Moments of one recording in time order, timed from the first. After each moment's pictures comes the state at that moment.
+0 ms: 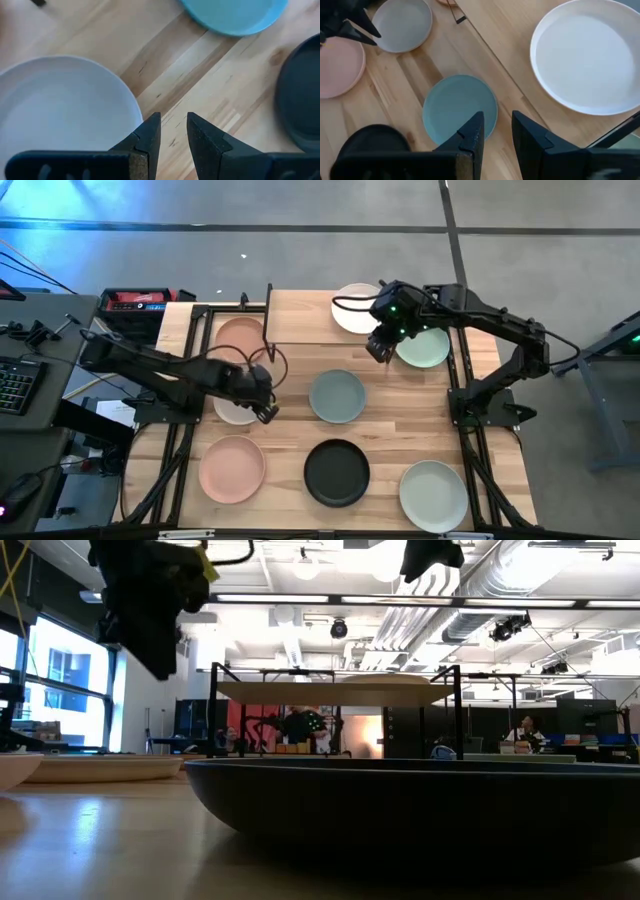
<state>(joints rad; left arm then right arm) -0.18 1.28 0.93 -0.85 -0.19 -0.98 -0.23 1.50 1.78 -1.25 0.07 0.34</state>
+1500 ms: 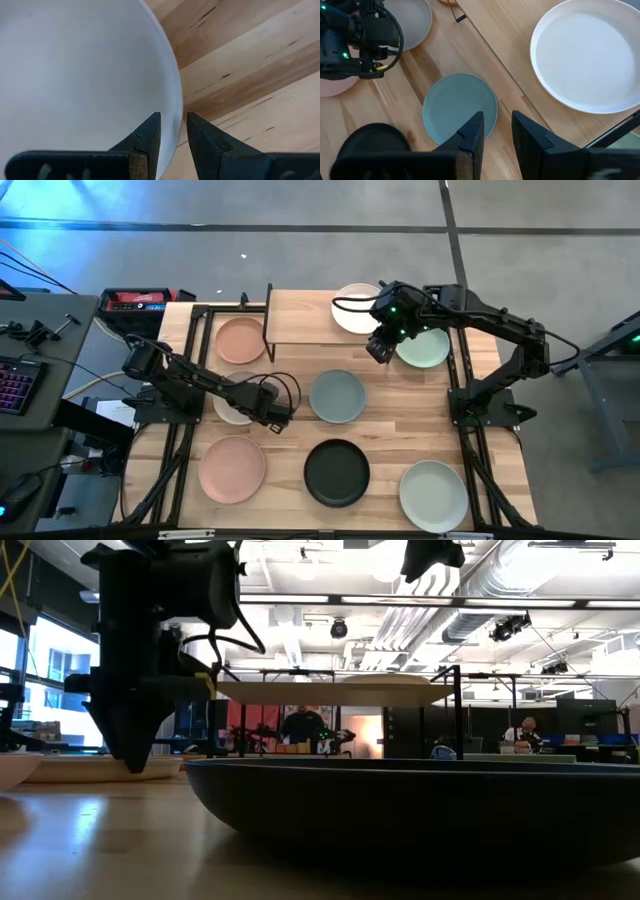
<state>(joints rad) -0.21 1.68 0.93 -0.86 -0.17 -1.23 -0.23 1.50 1.78 -1.26 0.07 0.34</state>
